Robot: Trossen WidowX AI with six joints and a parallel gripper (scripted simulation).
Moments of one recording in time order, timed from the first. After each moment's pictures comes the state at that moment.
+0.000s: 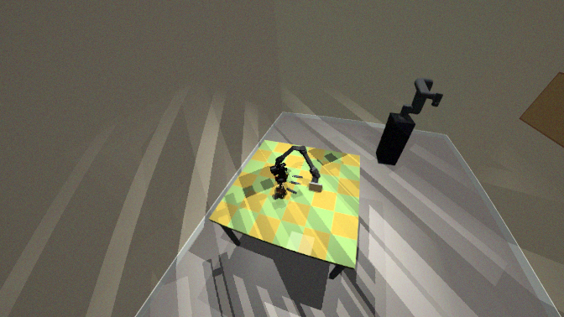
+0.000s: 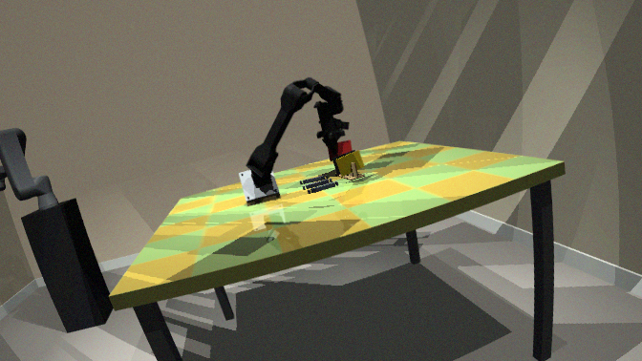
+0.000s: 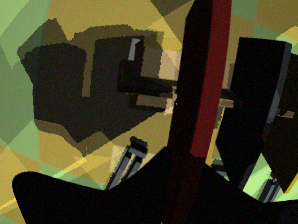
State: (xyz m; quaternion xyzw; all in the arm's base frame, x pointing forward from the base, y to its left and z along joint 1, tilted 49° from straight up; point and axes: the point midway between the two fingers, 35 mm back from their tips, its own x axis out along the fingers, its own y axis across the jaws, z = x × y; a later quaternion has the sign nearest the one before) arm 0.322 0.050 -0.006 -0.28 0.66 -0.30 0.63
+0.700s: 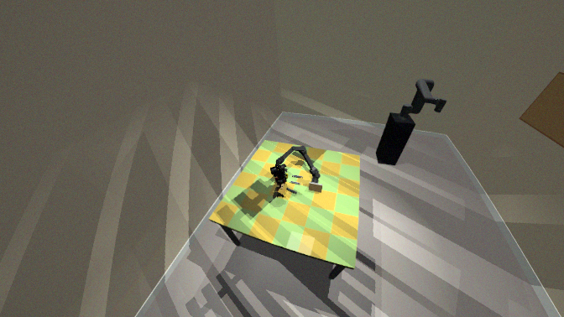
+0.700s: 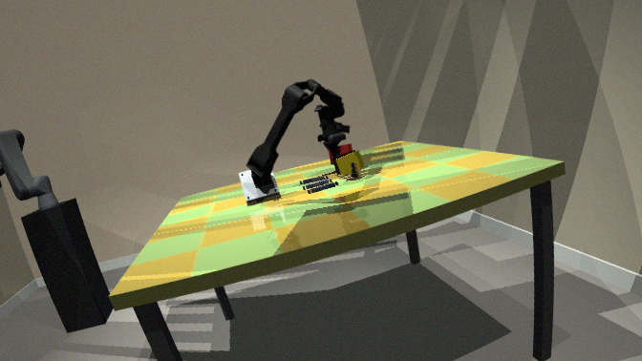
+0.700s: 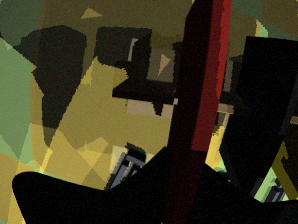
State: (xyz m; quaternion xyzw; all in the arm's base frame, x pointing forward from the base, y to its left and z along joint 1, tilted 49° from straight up) arm 0.322 0.039 -0.016 -0.28 0.66 -0.30 0.63
